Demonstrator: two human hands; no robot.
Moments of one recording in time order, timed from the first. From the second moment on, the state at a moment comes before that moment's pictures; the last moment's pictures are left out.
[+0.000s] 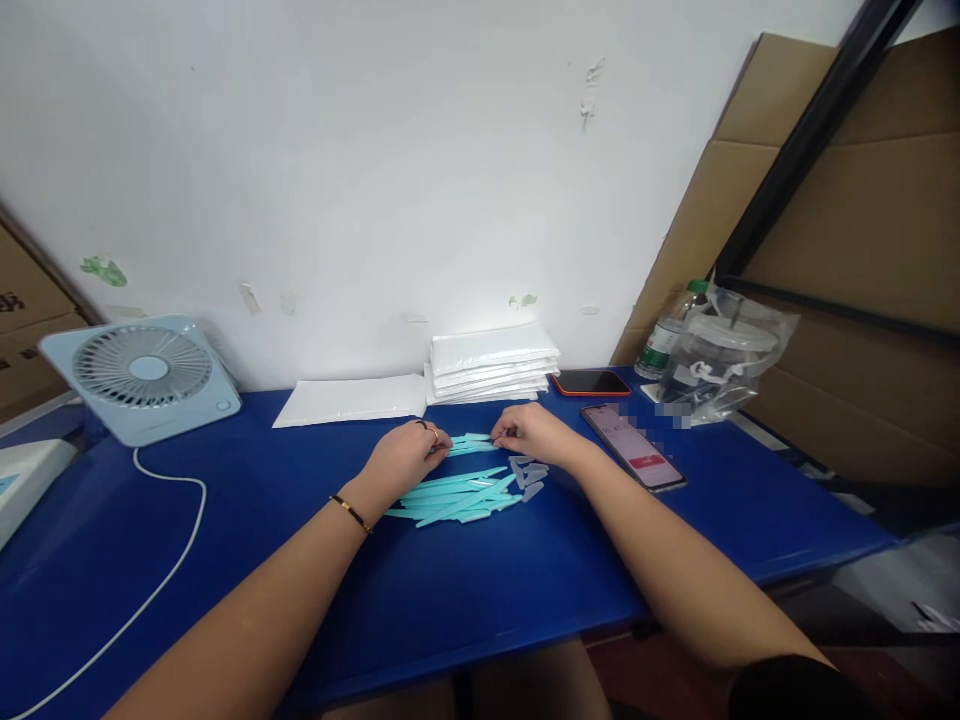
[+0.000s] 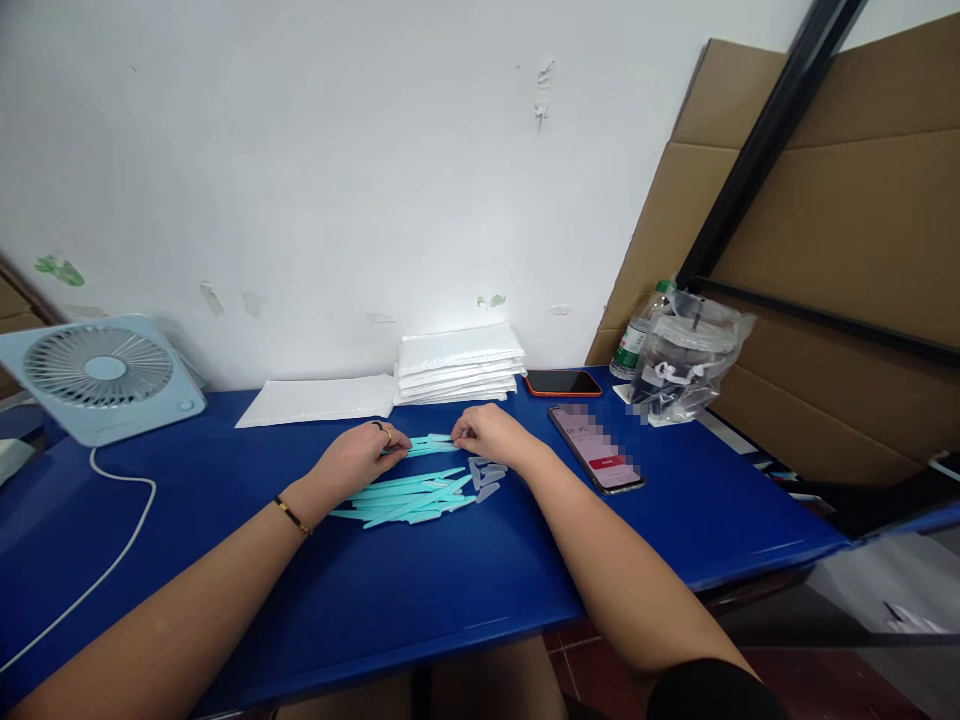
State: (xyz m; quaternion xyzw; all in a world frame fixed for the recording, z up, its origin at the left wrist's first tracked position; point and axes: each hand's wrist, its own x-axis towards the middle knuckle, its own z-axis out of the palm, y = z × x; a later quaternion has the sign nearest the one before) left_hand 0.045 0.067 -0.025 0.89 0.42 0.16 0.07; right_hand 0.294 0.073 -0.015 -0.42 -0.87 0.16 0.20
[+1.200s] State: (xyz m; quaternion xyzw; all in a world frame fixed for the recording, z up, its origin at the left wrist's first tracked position) left_hand 0.034 0.070 -0.024 0.92 0.38 0.09 -0.01; right_hand 0.306 0.072 -0.017 -0.47 -0.82 0.28 0.16
